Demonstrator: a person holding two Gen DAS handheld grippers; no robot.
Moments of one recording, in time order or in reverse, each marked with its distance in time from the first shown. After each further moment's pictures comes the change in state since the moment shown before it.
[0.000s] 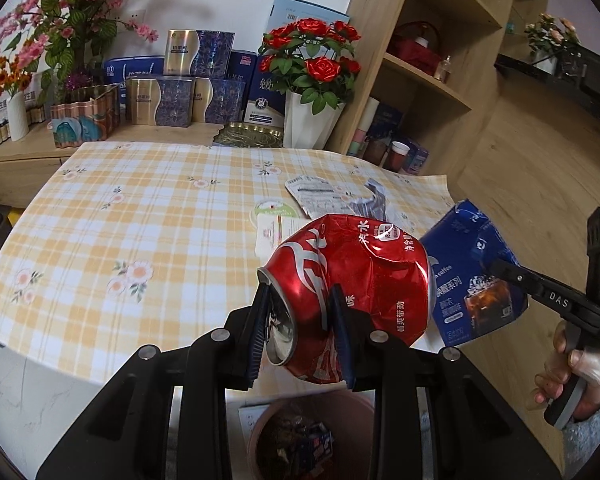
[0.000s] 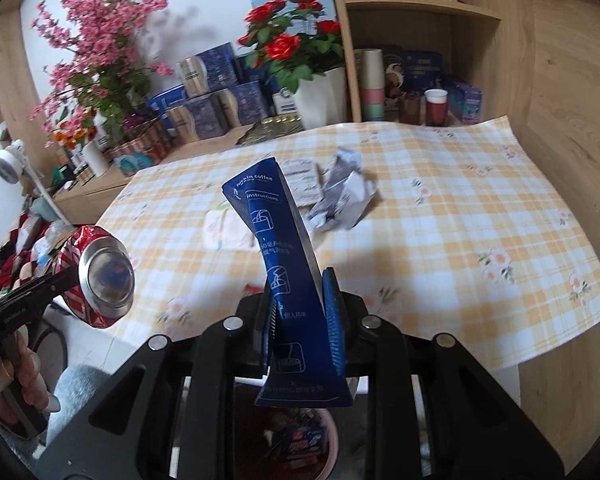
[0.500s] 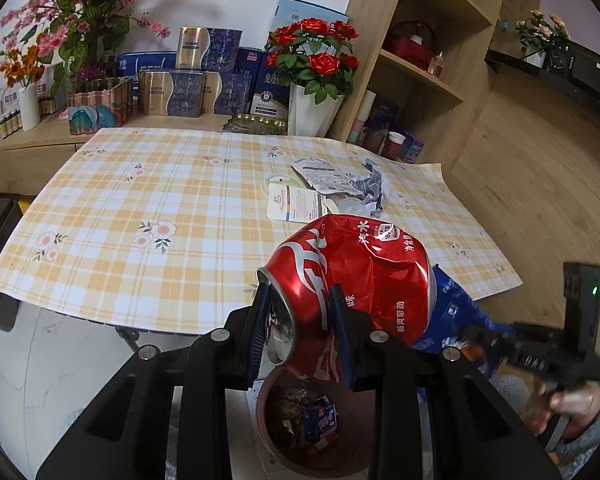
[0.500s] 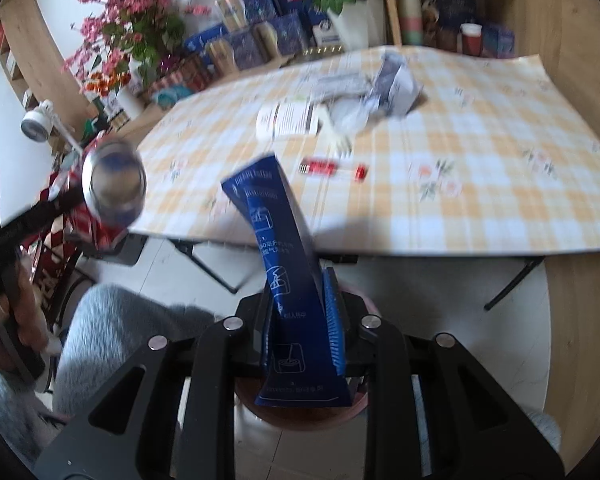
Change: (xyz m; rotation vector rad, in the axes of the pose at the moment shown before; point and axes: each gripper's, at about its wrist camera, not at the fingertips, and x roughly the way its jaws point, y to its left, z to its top) left arm -0.048 0.008 -0.051 0.002 0.009 0.000; right arm -0.006 0.035 -0.108 -0.018 0.193 0.116
